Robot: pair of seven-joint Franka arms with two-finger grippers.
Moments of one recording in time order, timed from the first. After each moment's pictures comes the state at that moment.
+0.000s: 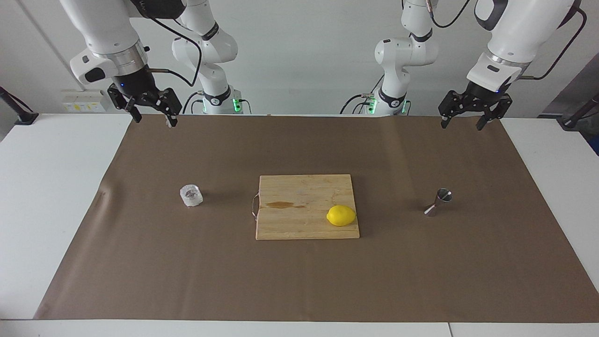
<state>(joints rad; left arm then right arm) -0.04 -0.10 -0.06 -1.69 -0.03 1.62 0.03 0.07 -0.01 -0.05 -1.53 -0.01 1.53 0.17</state>
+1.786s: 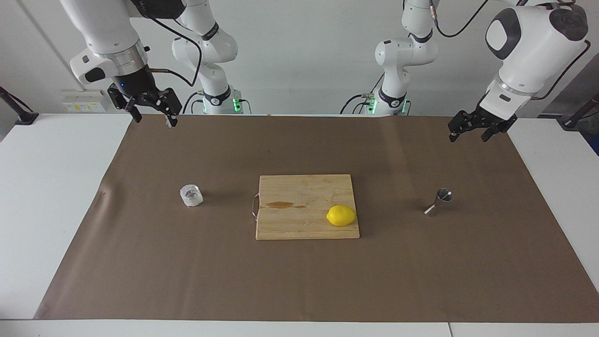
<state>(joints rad) 0.06 -0.01 -0.05 -1.75 -0.03 1.67 -0.01 0.07 -0.01 -0.05 -1.53 -0.01 1.53 0.17</state>
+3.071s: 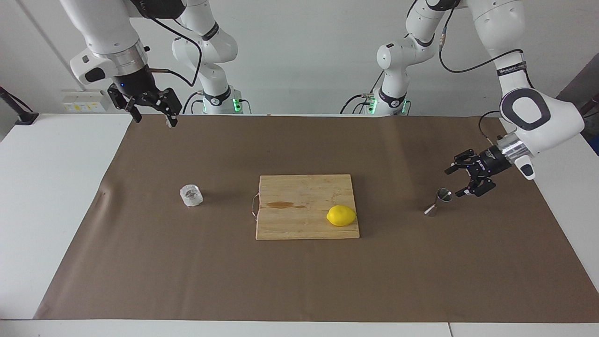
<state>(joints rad) 0.31 0.18 -0.05 -2.04 -0.84 1.98 -0.84 0.07 -0.01 -0.05 -1.53 -0.01 1.53 0.17</state>
